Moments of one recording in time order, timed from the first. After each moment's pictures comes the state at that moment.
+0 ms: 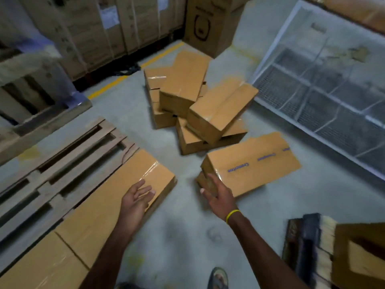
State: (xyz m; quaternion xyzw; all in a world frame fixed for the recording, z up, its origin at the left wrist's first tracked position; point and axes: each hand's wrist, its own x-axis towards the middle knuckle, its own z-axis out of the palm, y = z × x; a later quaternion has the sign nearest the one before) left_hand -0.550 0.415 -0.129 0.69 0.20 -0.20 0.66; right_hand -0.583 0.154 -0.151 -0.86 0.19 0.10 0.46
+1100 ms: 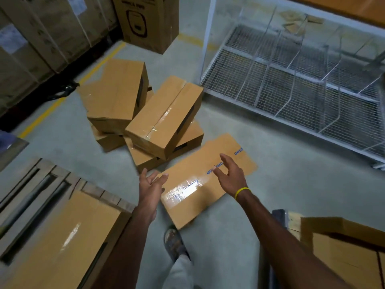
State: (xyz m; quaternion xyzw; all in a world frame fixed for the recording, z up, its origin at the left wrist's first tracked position) left_hand -0.424 0.035 -0.119 0.67 0.19 -0.23 0.68; right_hand -0.502 -0.198 -0.125 -0.81 0.33 -0.01 0.48
